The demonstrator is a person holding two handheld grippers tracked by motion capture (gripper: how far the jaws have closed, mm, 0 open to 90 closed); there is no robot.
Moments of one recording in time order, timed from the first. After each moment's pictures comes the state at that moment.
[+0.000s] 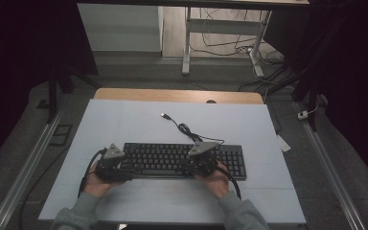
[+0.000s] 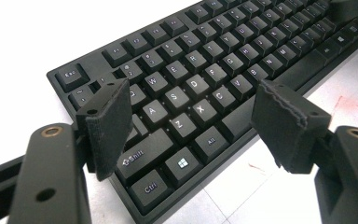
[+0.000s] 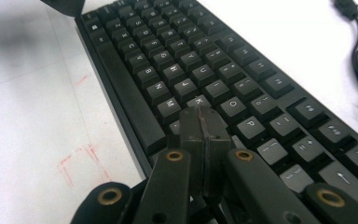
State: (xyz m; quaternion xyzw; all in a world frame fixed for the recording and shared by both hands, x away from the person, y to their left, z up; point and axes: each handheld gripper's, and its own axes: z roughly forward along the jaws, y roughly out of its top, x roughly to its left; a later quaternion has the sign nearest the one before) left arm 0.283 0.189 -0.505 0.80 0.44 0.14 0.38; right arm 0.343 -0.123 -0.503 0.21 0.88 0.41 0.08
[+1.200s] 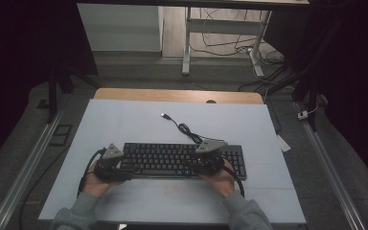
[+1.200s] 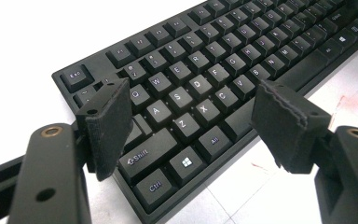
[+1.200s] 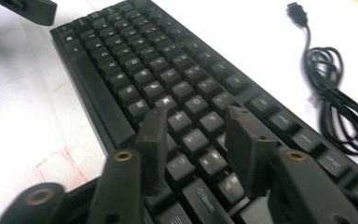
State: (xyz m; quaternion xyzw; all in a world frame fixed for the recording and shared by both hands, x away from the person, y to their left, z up) left arm 0.282 0.191 -0.504 0.80 0.44 0.15 0.38; right arm 0.345 -0.145 -0.497 0.24 0.87 0.43 0.12
